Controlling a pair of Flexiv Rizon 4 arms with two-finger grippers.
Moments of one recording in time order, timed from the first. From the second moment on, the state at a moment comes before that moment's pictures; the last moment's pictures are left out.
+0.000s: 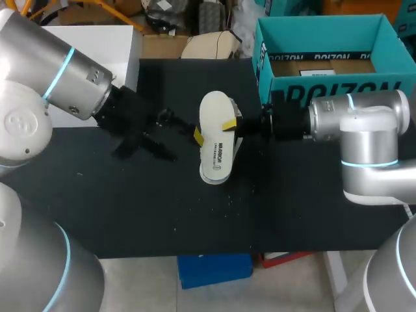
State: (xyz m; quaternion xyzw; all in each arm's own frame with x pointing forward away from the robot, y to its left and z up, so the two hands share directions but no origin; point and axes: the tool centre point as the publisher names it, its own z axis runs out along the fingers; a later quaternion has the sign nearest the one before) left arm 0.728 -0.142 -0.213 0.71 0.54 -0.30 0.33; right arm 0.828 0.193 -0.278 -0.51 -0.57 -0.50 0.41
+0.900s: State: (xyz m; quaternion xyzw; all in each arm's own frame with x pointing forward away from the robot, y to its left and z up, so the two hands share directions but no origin) left arm 0.746 -0.117 -0.236 0.58 0.48 -0.40 0.53; right arm 0.828 0.193 -0.278 -0.51 -0.57 -0.50 0.41
